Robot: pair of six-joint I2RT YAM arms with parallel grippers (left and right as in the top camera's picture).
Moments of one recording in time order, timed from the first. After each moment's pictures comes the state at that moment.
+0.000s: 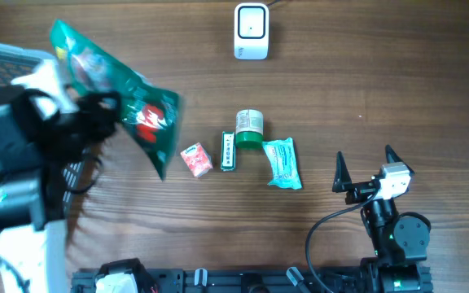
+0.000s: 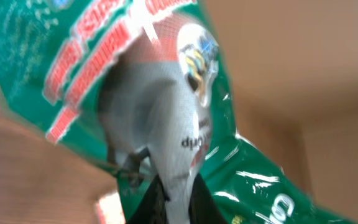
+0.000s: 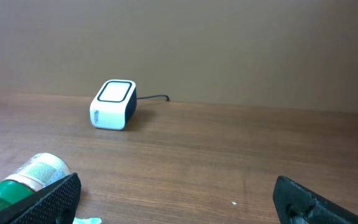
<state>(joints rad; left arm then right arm) 0.16 1.05 1.26 -0.88 0.48 -0.42 0.05 0.03 0.01 0.00 -0.08 -0.01</state>
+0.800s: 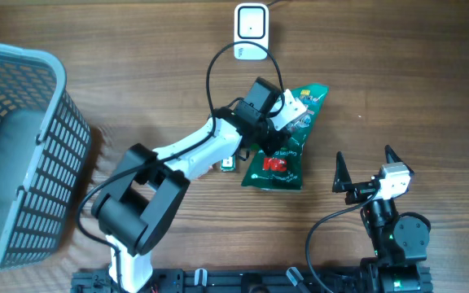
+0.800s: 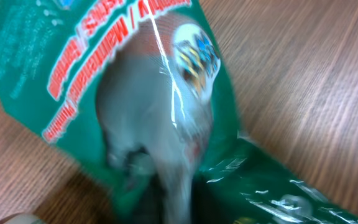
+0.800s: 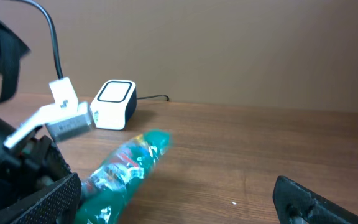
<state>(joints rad) -0.68 1.97 1.26 -0.28 0.32 0.21 0.05 0.03 0.01 0.00 -0.08 -0.01</state>
